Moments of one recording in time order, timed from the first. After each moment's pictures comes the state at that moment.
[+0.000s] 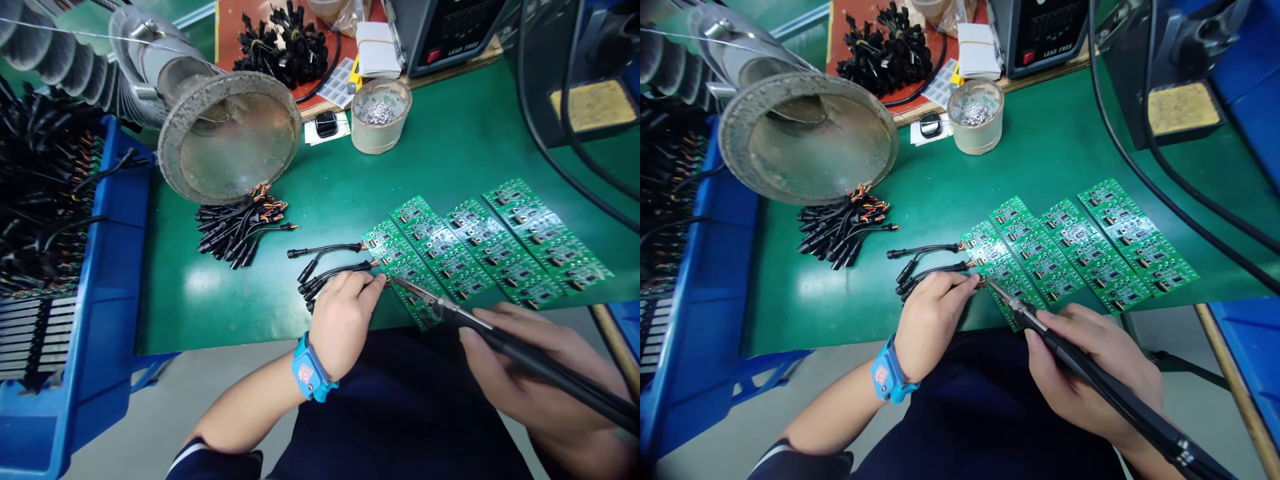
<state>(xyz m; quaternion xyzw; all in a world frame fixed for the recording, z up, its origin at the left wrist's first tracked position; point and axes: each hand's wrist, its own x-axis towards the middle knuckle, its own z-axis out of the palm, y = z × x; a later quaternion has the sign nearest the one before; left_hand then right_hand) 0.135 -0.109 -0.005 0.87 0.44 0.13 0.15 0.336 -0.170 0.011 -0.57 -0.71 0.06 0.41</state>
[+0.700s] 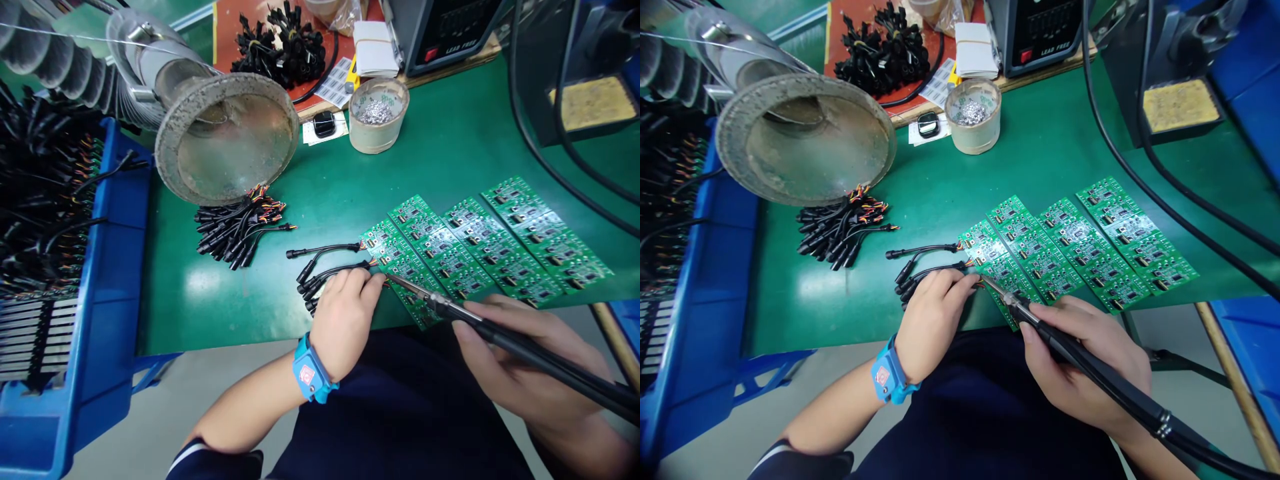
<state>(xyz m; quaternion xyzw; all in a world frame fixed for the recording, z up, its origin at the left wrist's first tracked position) 0.139 -0.109 0.000 0.88 0.45 0.05 0.12 0.336 -0.168 0.007 -0.60 -0.69 0.06 0.41</state>
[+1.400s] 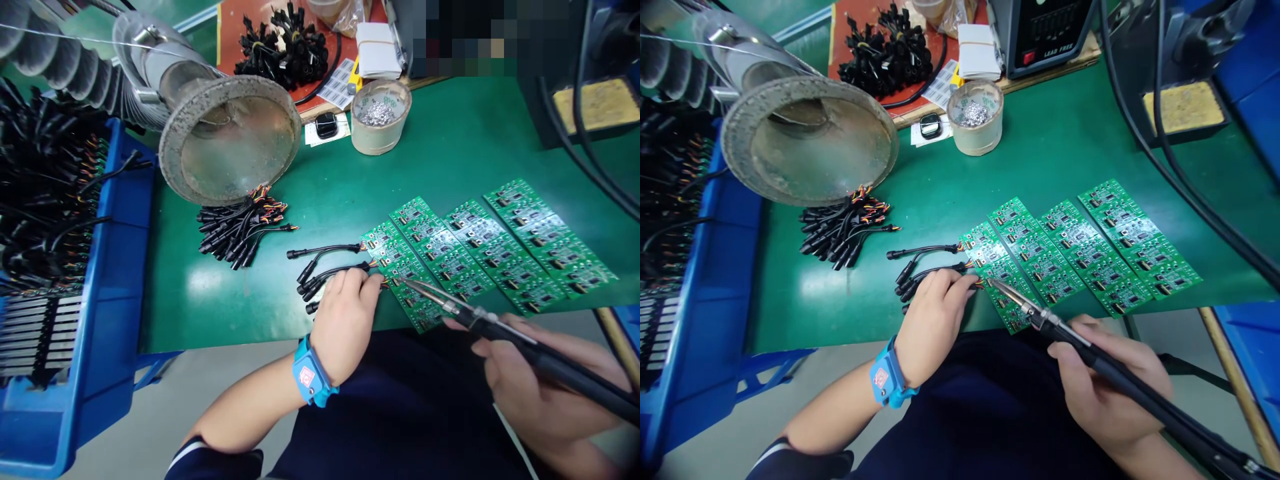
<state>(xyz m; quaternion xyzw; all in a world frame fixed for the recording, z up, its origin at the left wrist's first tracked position) 0.142 -0.112 0.002 0.87 0.48 0.06 0.11 0.340 -0.185 -0.015 -0.57 -0.59 0.14 0.55</state>
